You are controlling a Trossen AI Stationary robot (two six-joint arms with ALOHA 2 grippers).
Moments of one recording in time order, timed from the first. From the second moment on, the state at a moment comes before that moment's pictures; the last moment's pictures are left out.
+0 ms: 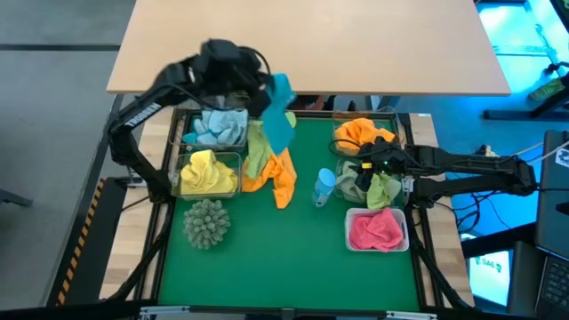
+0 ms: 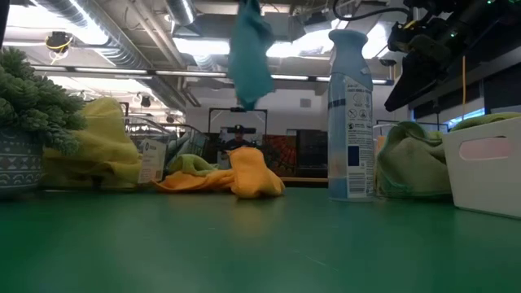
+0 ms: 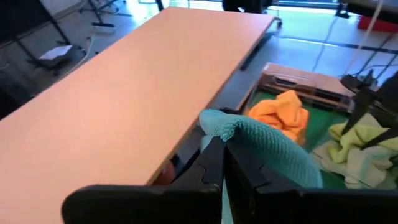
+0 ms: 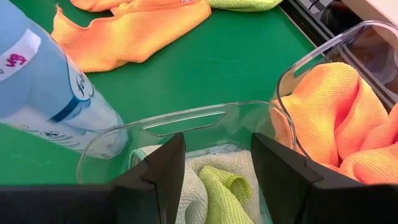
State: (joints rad) left arm 0.42 1.60 2.05 -0.90 -0.23 0.04; right arm -0.15 0.87 0.69 -0.63 0.23 0.20
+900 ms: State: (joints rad) left arm 0.67 1.60 2.12 -1.56 -0.45 -0.03; right arm -0.15 0.87 0.69 -0.63 0.23 0.20
